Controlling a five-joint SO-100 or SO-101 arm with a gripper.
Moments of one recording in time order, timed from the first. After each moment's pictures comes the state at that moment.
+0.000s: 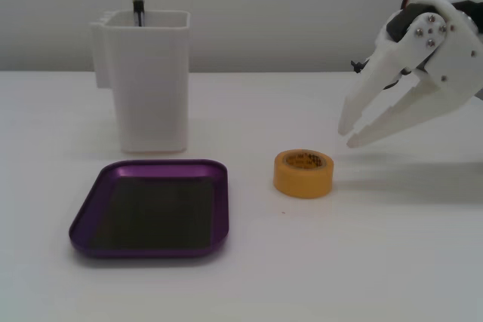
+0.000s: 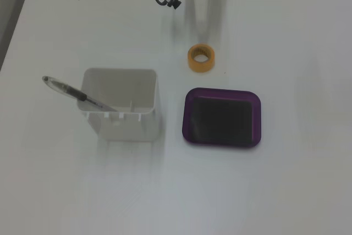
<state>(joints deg) 3.7 192.6 177.5 55.7 -1.8</state>
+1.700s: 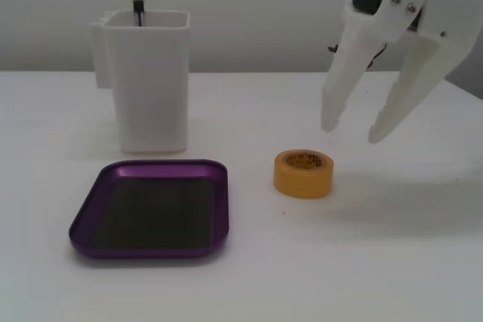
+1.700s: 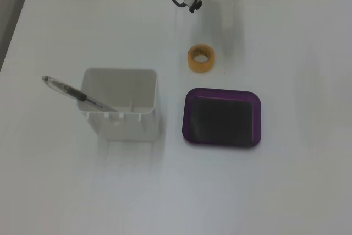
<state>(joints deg) -8.9 131.8 129.6 61.6 -1.3</state>
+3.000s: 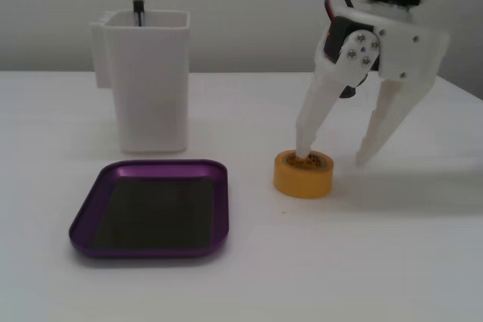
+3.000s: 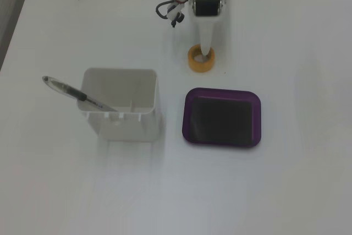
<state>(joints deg) 1.4 118.7 132.0 54.7 -7.8</state>
